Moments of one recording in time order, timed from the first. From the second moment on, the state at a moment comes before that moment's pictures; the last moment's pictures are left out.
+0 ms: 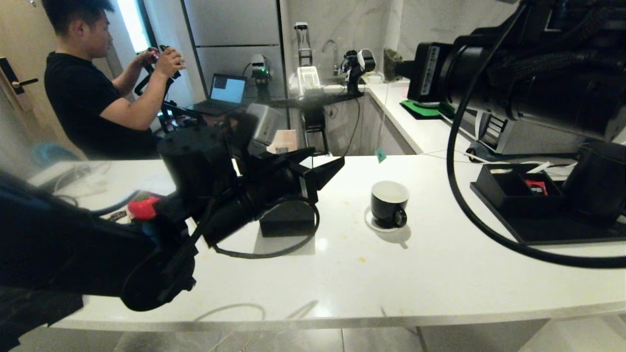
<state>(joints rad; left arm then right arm) -0.63 1.83 -0.85 -1.08 -0.16 -0.15 0.70 1.62 -1.47 -0.19 -0.25 0.06</state>
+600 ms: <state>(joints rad) -0.69 1.84 -0.85 -1.08 -0.12 -0.13 0.73 1.62 -1.47 -0.19 -0.25 0.06</state>
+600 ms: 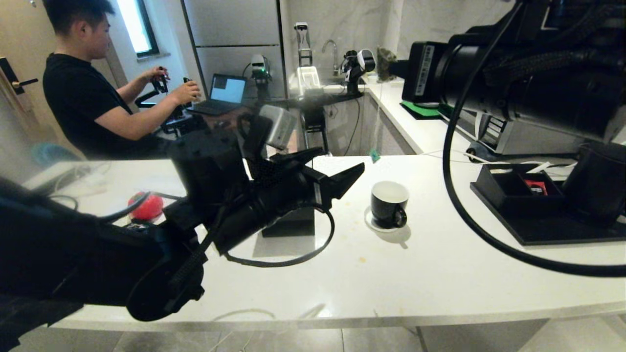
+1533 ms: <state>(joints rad) -0.73 1.85 -0.86 -1.12 -0.10 -0.10 0.74 1.62 -1.47 -0.19 -0.22 0.06</state>
